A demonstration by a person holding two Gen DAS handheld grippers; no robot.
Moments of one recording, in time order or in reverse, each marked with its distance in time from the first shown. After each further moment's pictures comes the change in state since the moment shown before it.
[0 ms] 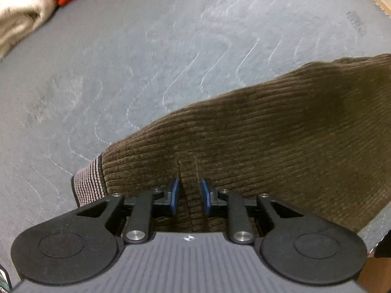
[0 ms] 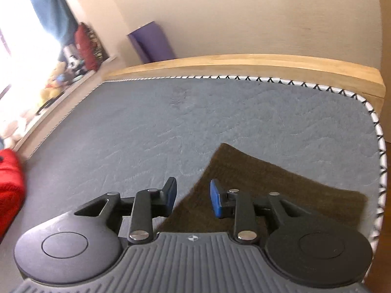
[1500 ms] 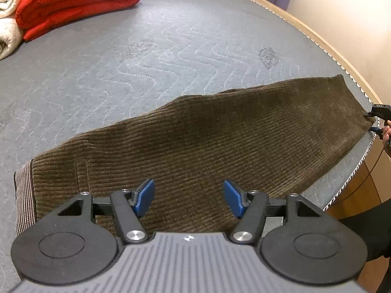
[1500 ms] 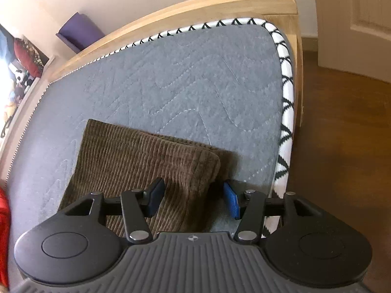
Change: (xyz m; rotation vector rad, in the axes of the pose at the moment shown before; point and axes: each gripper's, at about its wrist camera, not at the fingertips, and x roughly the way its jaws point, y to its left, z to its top) left arm -0.082 -0.081 -0.042 -0.003 -0.231 -0.264; right arm 0.009 -0.140 -0.022 0.276 0.160 -0.161
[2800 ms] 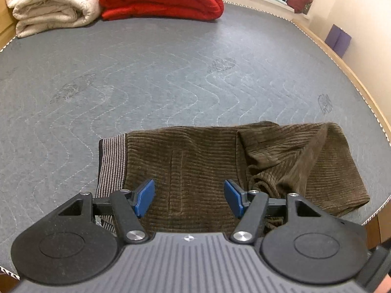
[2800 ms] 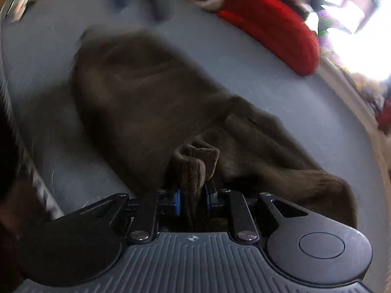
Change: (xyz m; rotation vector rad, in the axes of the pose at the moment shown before) left arm -0.061 0.095 -0.026 -0.276 -0.068 0.152; right arm -0.197 0.239 -0.547 -1.904 -0.107 0.511
